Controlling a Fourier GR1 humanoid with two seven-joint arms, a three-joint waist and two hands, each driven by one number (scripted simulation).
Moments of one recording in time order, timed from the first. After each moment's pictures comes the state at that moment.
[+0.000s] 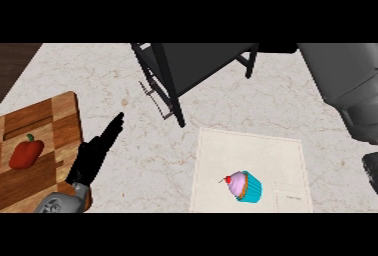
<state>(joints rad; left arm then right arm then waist) -0.10 0.30 -0.25 -1.35 0.08 0.04 0.04 -1.49 -0.29 -0.02 -0.46 0.74 0.11 0.07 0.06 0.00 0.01</state>
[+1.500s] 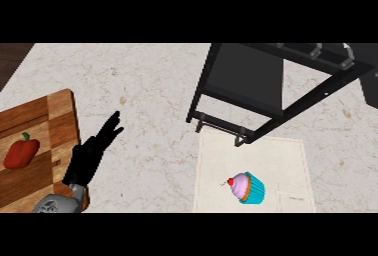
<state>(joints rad) -0.08 0.30 -0.22 -1.38 0.07 0.04 0.02 -1.40 -0.41 -0.63 -0.33 0.25 -0.09 0.02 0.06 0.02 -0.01</state>
